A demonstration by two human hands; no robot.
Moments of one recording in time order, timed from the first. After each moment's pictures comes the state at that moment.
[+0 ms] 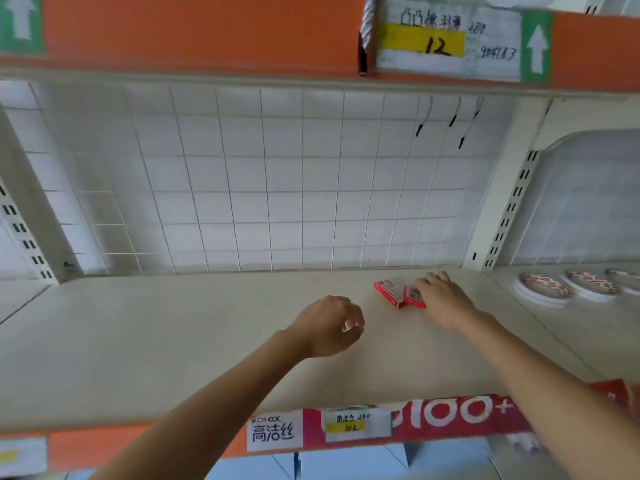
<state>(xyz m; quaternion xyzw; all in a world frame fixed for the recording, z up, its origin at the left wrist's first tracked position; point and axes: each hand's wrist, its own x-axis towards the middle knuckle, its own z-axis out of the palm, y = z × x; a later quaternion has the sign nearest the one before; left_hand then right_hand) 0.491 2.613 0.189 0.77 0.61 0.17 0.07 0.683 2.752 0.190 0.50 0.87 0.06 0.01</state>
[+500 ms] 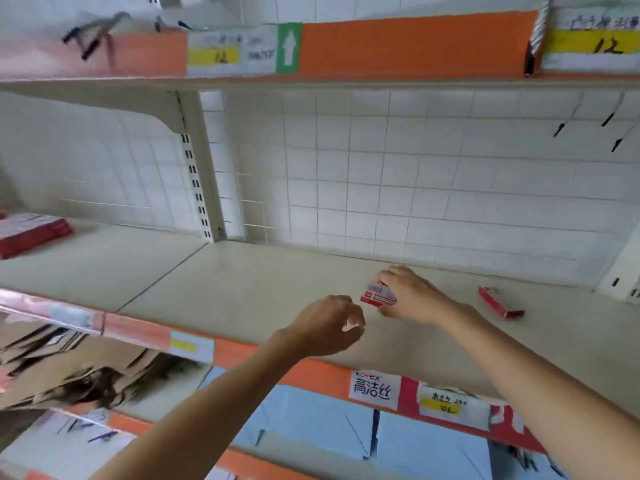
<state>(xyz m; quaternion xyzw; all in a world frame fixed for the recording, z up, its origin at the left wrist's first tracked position) 0.422 2.488 0.190 0.66 0.73 0.19 0.04 0.535 2.639 0.212 0.21 0.97 -0.07 -0.07</state>
